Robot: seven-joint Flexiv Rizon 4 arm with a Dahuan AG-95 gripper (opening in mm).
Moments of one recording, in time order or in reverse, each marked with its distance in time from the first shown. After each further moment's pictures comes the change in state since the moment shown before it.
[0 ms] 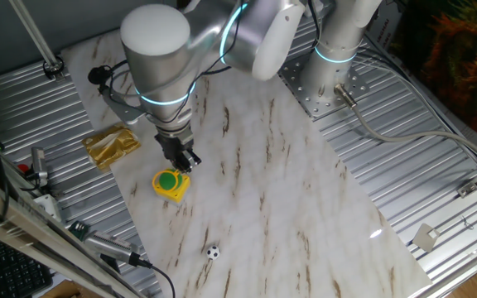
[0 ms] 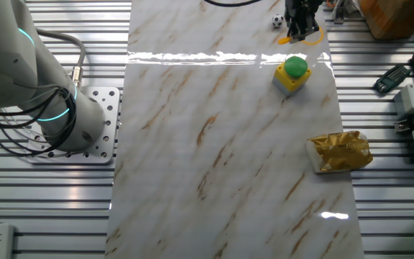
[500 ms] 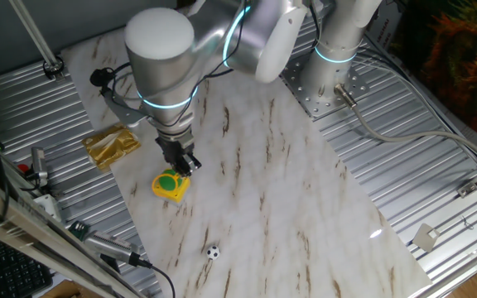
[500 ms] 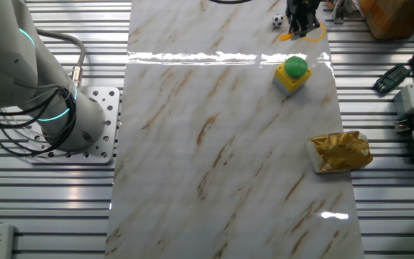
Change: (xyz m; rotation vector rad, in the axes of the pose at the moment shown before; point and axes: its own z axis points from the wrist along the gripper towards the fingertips) arm -0.011 0.018 -0.011 -0.004 0.013 0.013
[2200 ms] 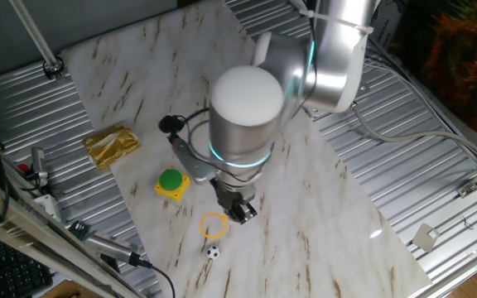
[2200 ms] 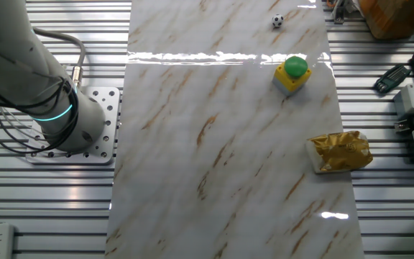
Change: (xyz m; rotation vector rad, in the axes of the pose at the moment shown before) arm 0.029 0.144 0.022 0.016 -0.032 0.097
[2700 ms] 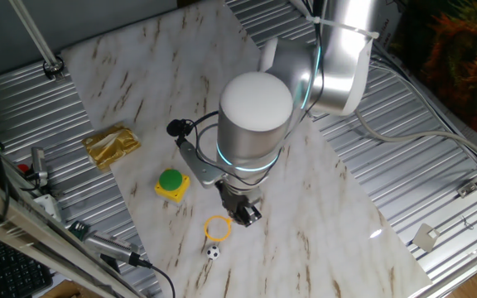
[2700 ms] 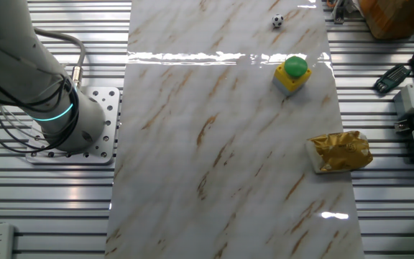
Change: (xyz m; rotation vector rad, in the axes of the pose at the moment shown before) arm 0.006 0.006 0.005 0.000 -0.014 0.005
